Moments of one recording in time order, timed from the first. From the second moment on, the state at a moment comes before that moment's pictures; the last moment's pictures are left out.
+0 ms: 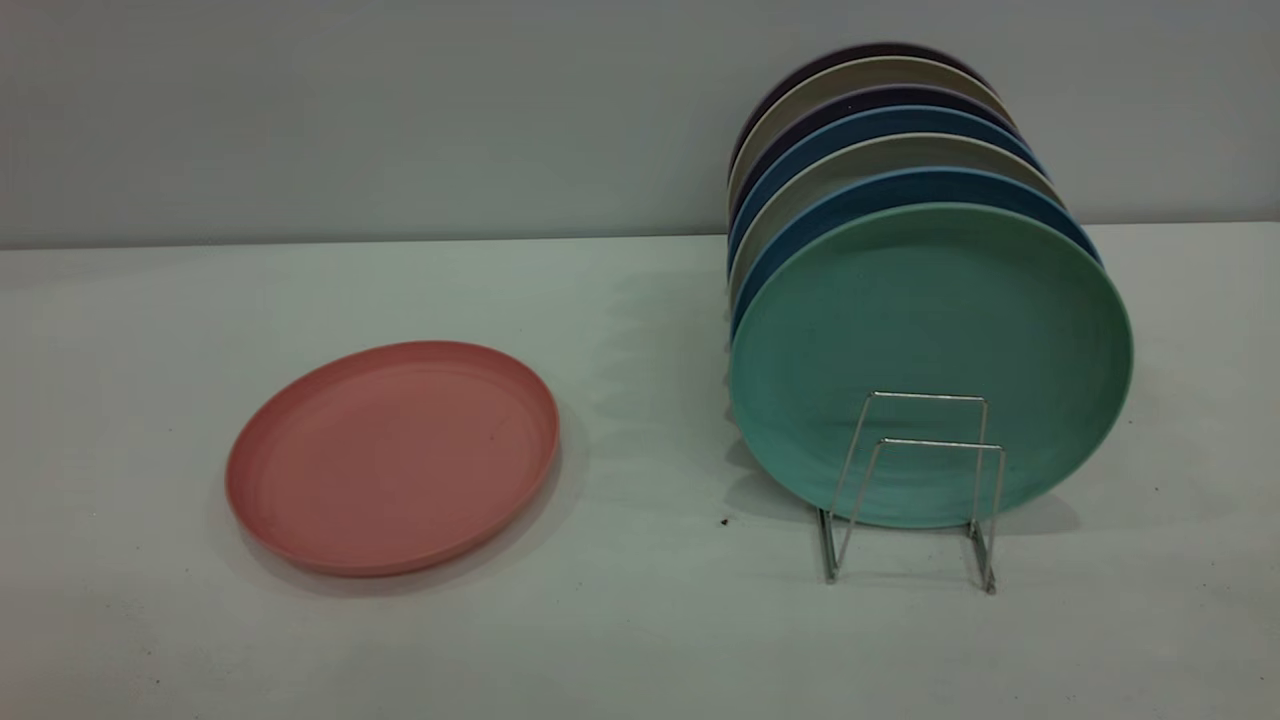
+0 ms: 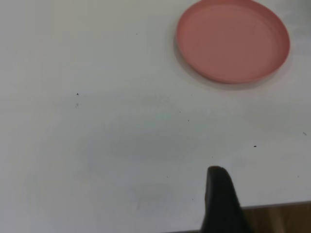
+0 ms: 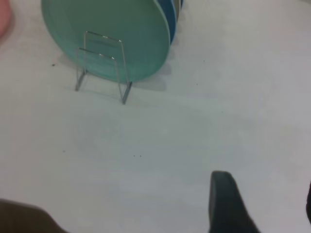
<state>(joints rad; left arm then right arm) 0.03 -0.02 -0.49 -0.09 1.13 0.06 0.01 -0.02 -0.48 0.11 1.15 -0.22</state>
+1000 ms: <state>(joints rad) 0.03 0.04 -0.52 -0.09 1.10 0.06 0.01 0.00 -0.50 0.12 1.12 -0.18</state>
